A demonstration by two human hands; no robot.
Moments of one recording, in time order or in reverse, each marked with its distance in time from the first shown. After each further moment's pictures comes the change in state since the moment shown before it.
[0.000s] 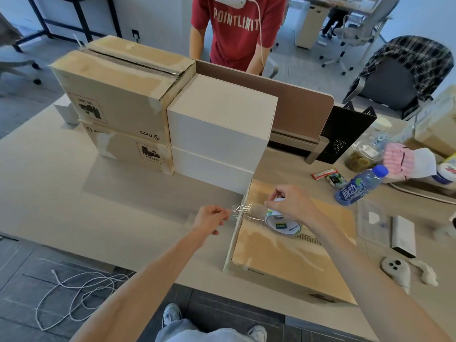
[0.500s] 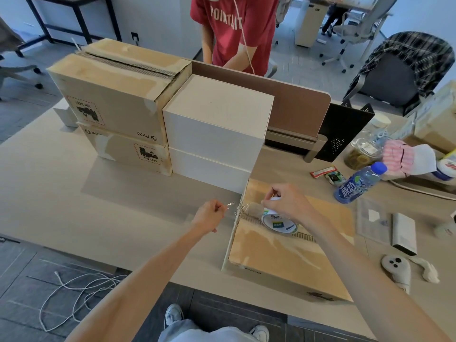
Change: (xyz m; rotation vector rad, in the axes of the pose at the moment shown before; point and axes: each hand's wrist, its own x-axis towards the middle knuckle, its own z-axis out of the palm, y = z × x) left_hand 0.006 0.013 0.004 0.369 -0.005 0.120; right_hand -0.003 -0.001 0.000 0.009 -0.002 0.005
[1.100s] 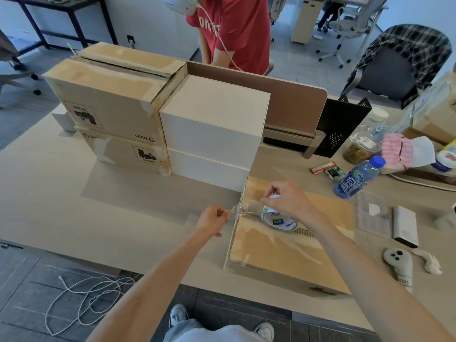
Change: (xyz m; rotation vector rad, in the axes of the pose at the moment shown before) left_hand 0.005 -0.018 0.018 -0.031 -0.001 -0.066; right_hand -0.004 0.002 0.001 0.014 0.015 -0.008
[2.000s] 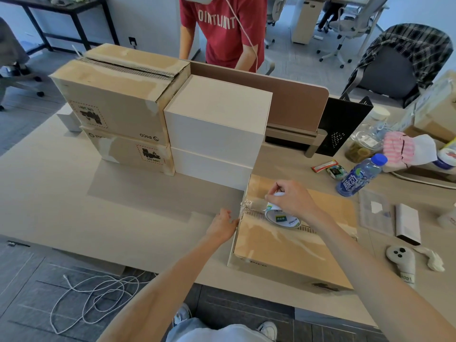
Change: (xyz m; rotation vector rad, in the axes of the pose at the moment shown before) left_hand -0.014 -0.001 0.023 0.181 -0.057 -0.005; right_hand -0.006 0.002 0.004 0.028 0.061 0.005
